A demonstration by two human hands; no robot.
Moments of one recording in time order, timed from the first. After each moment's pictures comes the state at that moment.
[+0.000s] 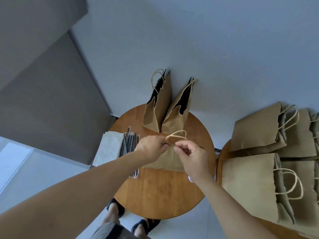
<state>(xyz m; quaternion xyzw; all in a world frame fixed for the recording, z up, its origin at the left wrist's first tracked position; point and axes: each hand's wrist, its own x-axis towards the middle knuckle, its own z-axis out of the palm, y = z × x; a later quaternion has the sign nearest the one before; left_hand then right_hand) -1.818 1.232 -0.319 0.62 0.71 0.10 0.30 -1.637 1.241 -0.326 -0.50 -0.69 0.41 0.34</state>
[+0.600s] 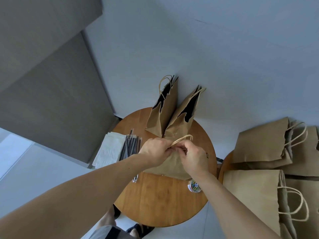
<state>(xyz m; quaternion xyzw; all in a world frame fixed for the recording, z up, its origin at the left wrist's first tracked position) -1.819 1.239 -0.320 0.67 0.67 0.15 0.28 -1.652 1.277 -0.329 -0.49 -0.80 0.27 0.23</state>
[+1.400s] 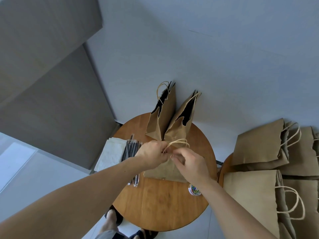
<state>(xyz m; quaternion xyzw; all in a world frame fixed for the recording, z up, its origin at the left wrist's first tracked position) -1.826 1.235 -0.312 0.62 0.70 0.14 0.33 -1.638 1.267 -0.319 -0.40 -0.85 0.25 0.23</state>
